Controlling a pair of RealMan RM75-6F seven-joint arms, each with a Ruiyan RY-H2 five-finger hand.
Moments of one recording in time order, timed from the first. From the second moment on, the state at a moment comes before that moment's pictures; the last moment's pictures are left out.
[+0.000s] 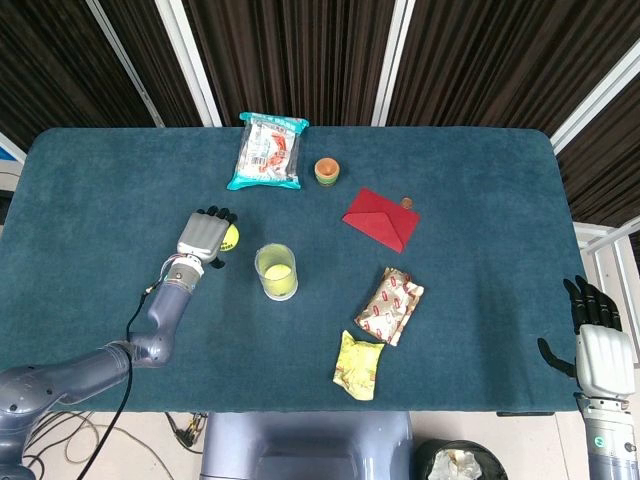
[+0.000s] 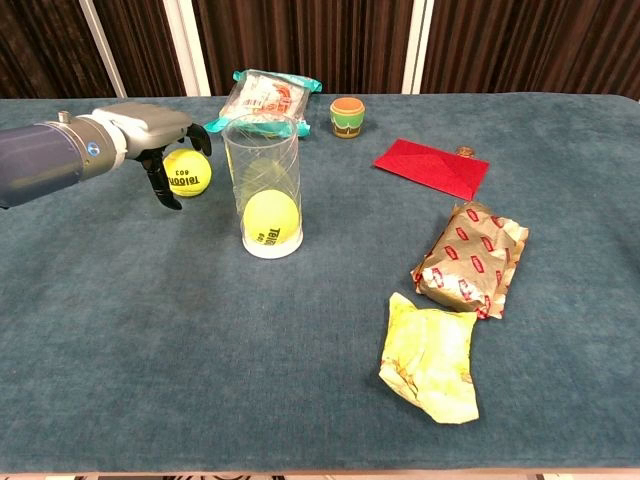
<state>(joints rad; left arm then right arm) -0.98 -1.73 -0.15 -0.96 0.78 0.77 0.53 0.06 -1.24 0.14 -1.60 -1.38 1.51 -0.06</state>
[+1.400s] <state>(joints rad) -0.91 -1.28 -0.30 -1.61 0.77 0.87 0.46 0.05 -1.23 0.14 -1.61 -1.39 1.52 -0.05</state>
